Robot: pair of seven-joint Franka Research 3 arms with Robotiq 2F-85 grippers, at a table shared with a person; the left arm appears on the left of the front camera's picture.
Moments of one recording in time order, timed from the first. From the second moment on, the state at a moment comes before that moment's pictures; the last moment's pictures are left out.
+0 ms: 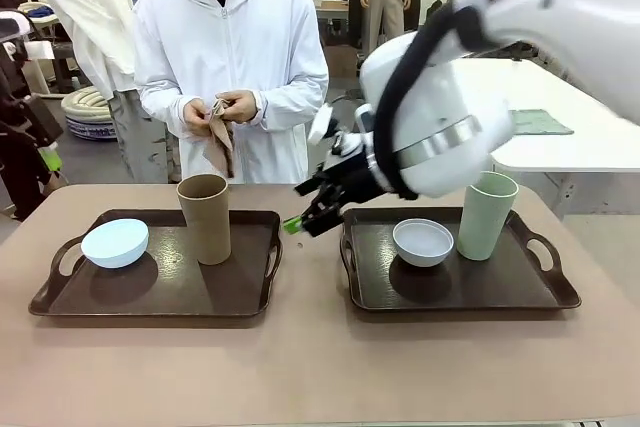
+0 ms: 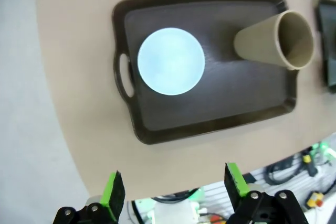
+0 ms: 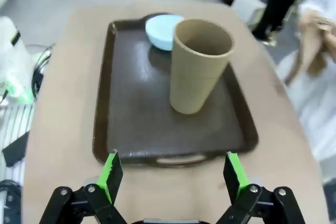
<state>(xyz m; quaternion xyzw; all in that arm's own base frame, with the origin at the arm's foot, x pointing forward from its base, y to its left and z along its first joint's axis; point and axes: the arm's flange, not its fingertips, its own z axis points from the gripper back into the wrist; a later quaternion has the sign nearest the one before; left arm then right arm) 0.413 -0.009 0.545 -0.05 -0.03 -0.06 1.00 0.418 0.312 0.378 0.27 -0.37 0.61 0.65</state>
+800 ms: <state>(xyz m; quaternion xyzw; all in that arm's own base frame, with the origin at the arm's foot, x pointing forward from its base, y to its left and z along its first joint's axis) 0.420 -0.018 0.498 -0.04 -0.04 -0.11 0.99 0.485 0.362 0.335 0.29 -0.37 0.62 0.62</state>
